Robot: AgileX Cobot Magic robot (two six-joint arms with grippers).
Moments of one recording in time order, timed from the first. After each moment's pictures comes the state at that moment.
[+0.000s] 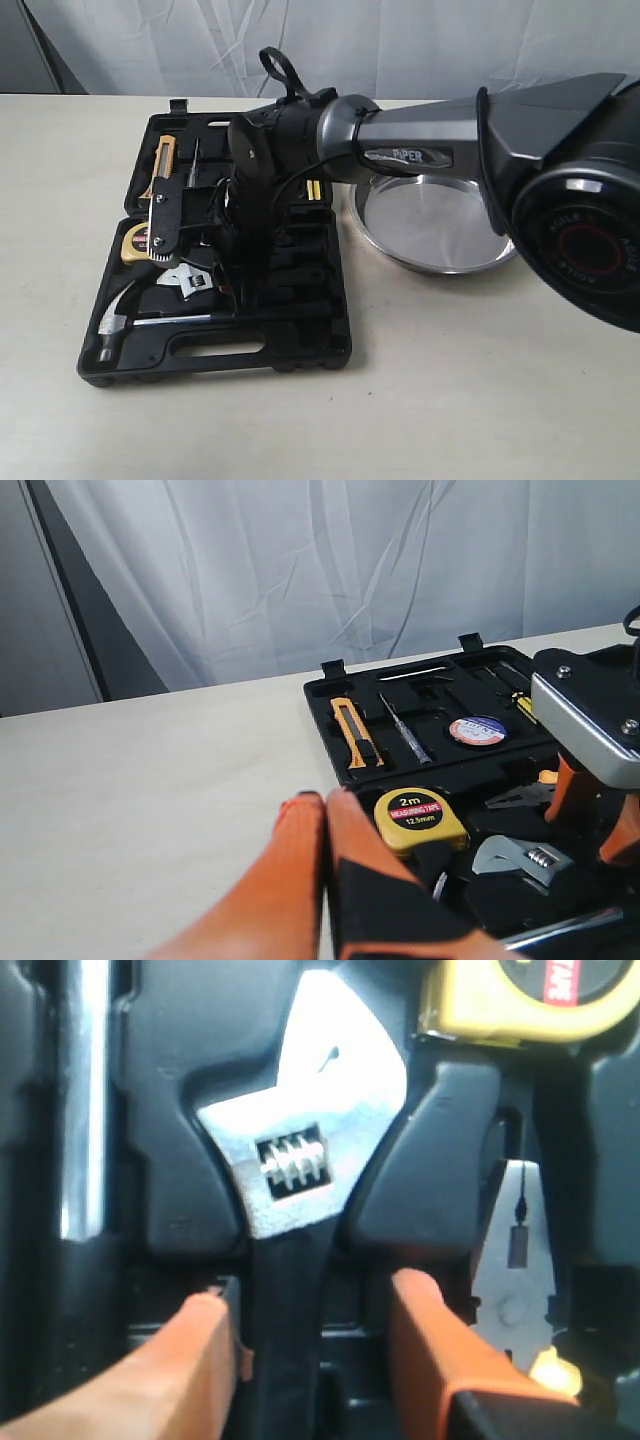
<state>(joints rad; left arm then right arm) -0.02 0.00 0.00 0.04 0.19 0.03 0.80 2.27 -1.70 0.19 0.75 -1.05</state>
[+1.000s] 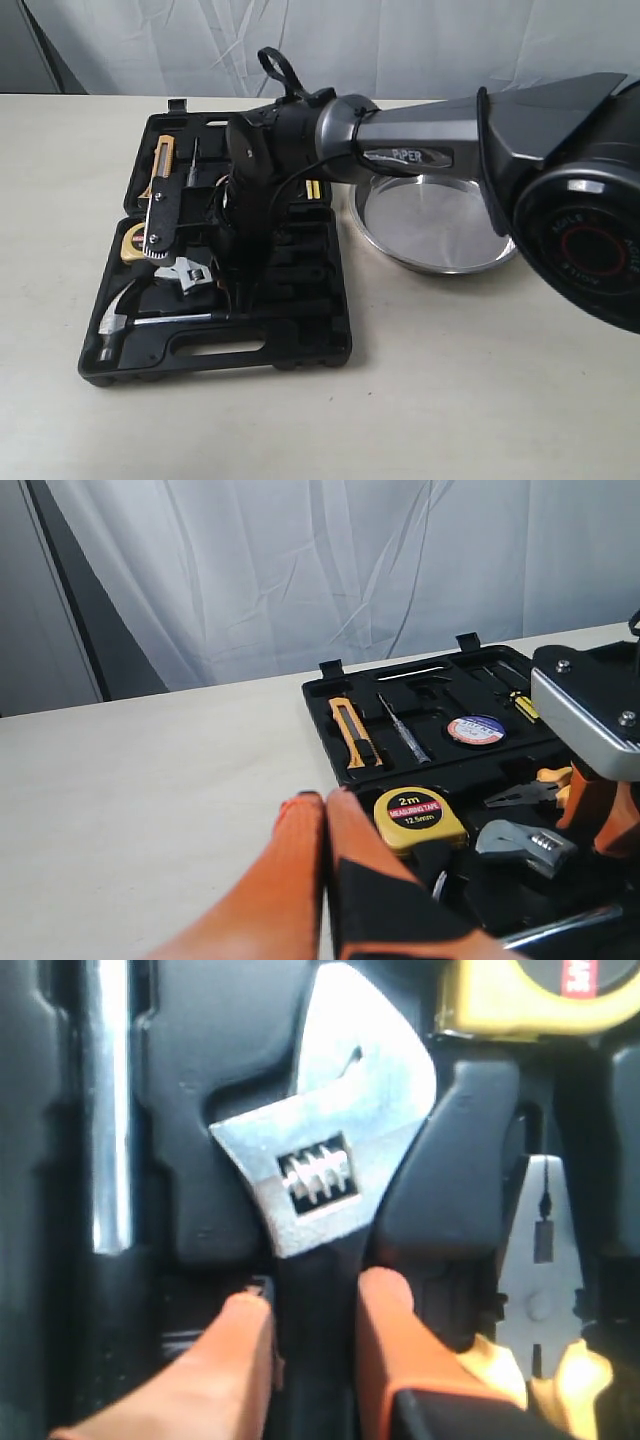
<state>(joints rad) -0.02 0.00 0.00 0.04 0.19 0.03 0.81 2.26 -1.70 0.21 0.77 -1.01</state>
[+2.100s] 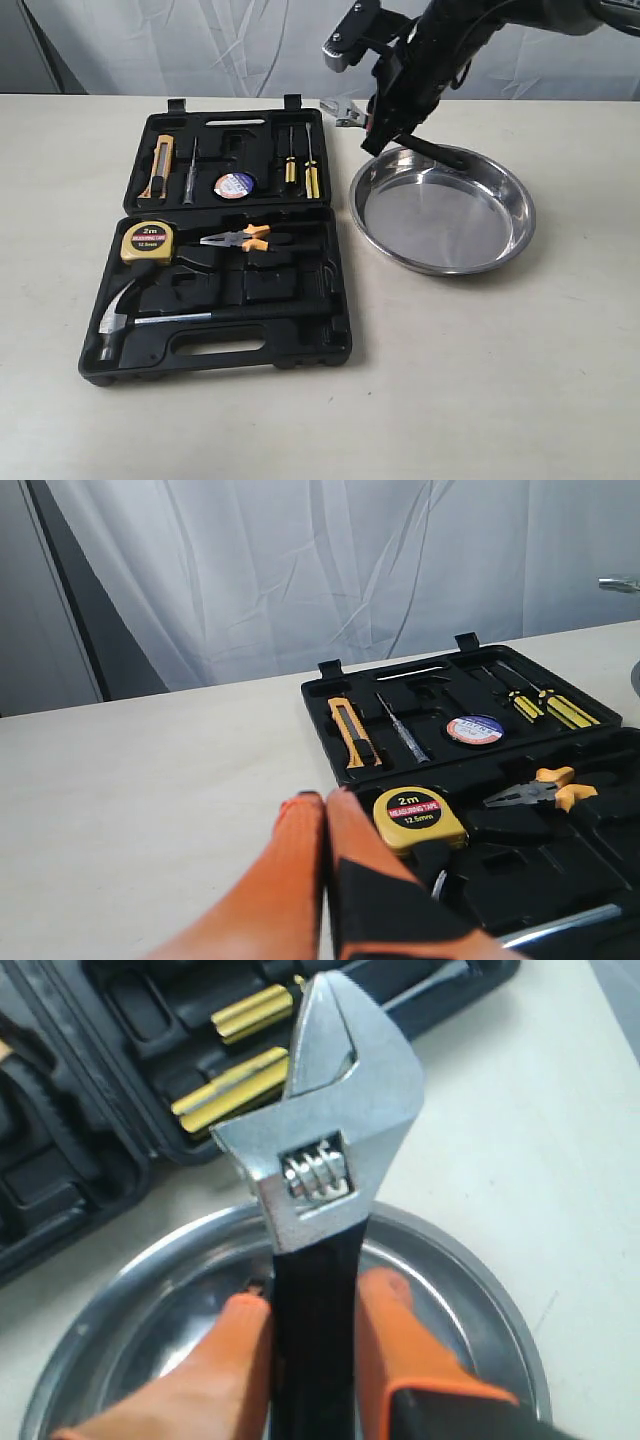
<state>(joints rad) -0.02 0.00 0.00 0.04 0.19 0.03 0.38 2.06 -1.70 0.18 0.82 -0.82</state>
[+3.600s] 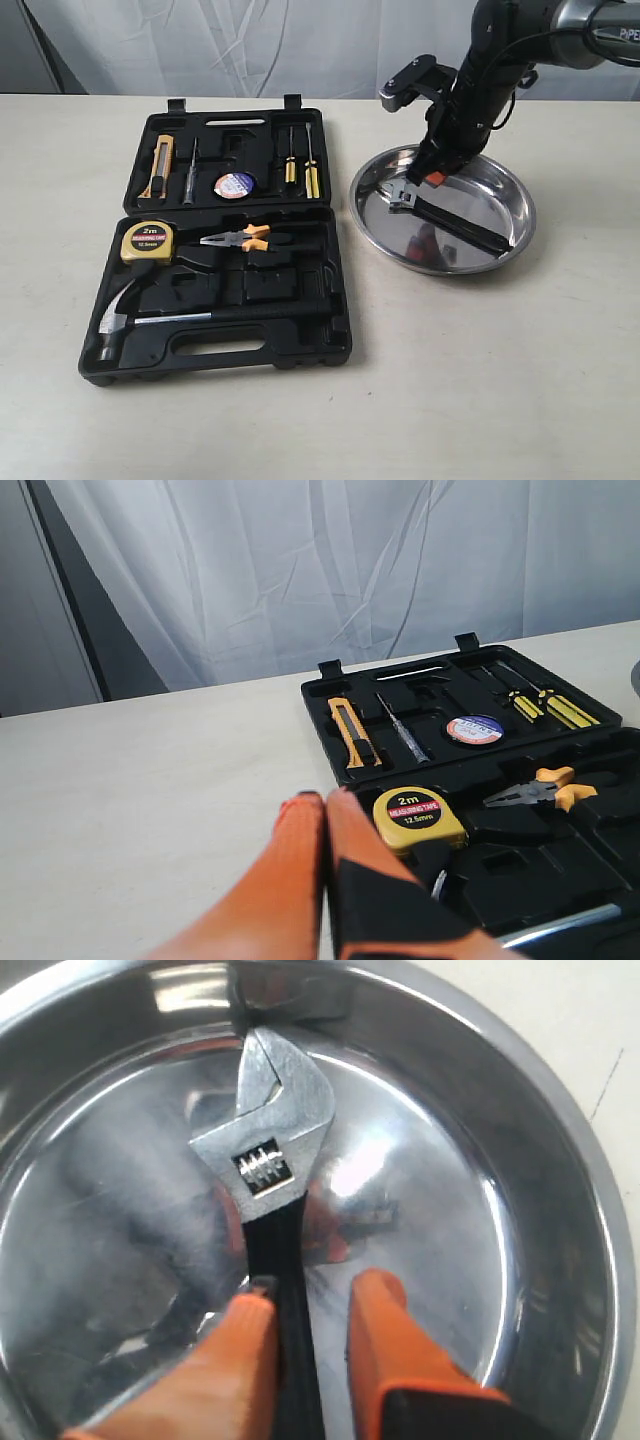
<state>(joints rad) -0.02 0.00 0.00 0.04 0.19 0.03 0.26 2.19 -1.70 0.09 0.90 -0.64</state>
